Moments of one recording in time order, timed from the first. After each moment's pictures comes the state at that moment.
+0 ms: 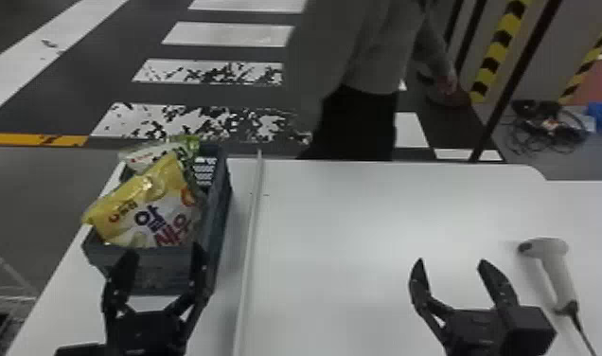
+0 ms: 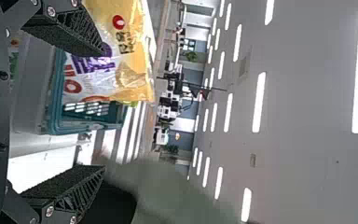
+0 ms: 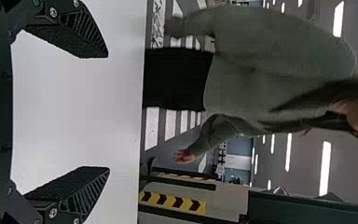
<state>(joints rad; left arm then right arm) 0.52 0.27 -0.26 -1.79 0.19 -0.53 0.36 0.50 -0.31 0.22 -1.87 -0.14 -0.10 -0.34</state>
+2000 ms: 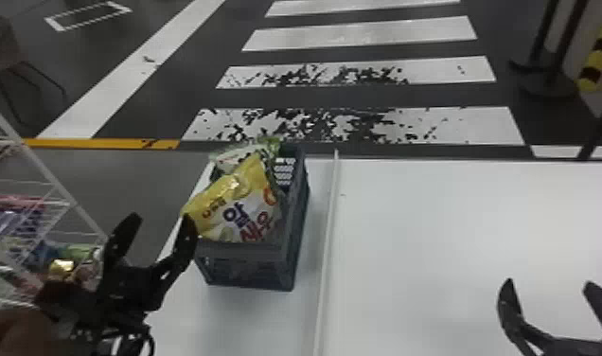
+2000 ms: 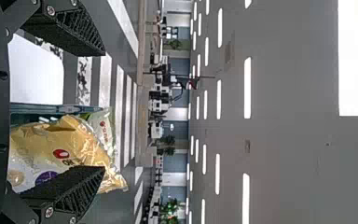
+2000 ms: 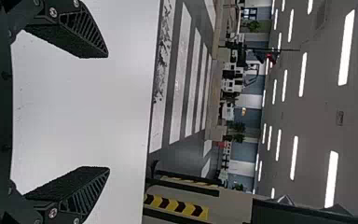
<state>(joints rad) 0.49 0.31 0.19 -1.71 0.41 -0.44 -0.16 0.51 -0.32 0.24 -1.86 -0.12 -0.09 -0.34</state>
